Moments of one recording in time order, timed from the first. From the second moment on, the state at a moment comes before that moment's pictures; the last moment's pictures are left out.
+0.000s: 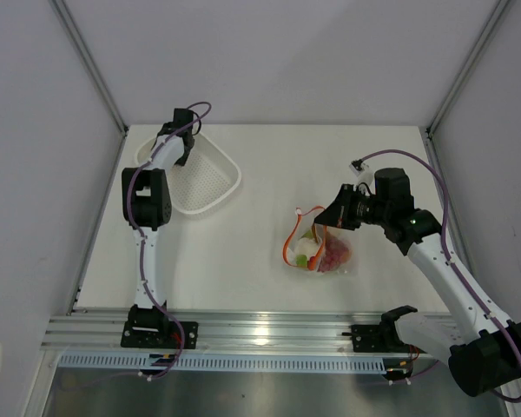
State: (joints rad) left arm -0.06 2.44 2.09 -0.58 -0.57 0.38; right arm 0.34 1.05 0.96 -0.50 -0.59 0.57
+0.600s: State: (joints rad) left arm -0.06 2.44 2.05 -0.54 -0.61 0.37; right arm 0.34 1.05 0.94 -0.48 -0.60 0.57
